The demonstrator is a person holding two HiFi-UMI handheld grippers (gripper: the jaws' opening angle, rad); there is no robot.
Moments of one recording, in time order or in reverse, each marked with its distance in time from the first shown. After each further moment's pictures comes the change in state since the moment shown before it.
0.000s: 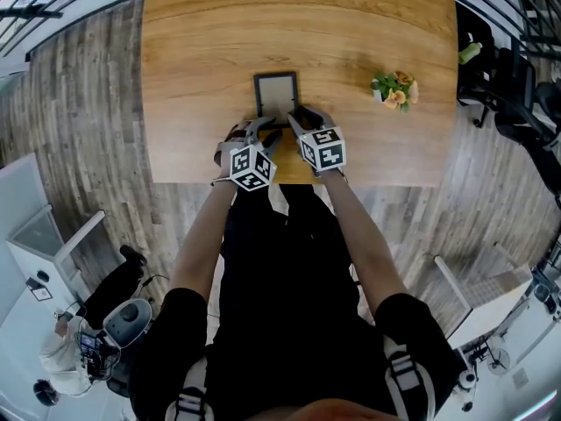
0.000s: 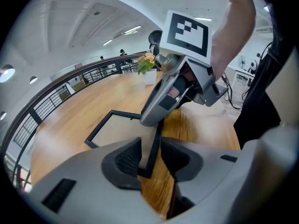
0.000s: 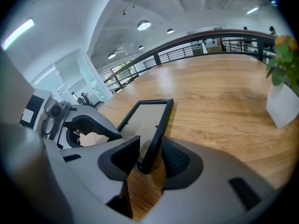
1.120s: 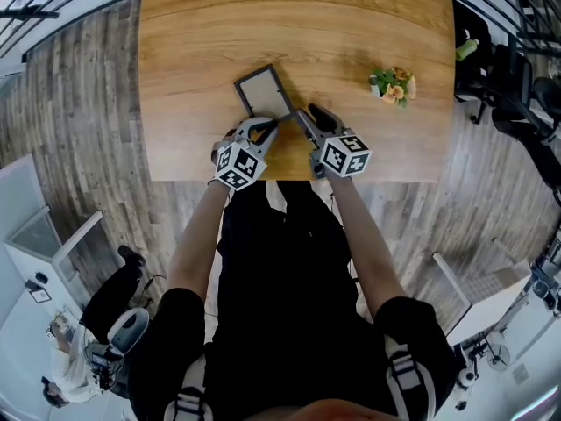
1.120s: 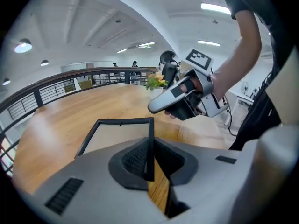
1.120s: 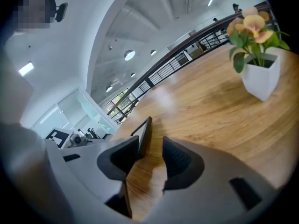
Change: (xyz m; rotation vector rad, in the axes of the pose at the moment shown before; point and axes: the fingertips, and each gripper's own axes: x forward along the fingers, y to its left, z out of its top) left arm -0.025 0.008 0.015 -0.200 -0.197 -0.030; right arm -0.047 -0.008 0.021 0.306 -0.270 0.134
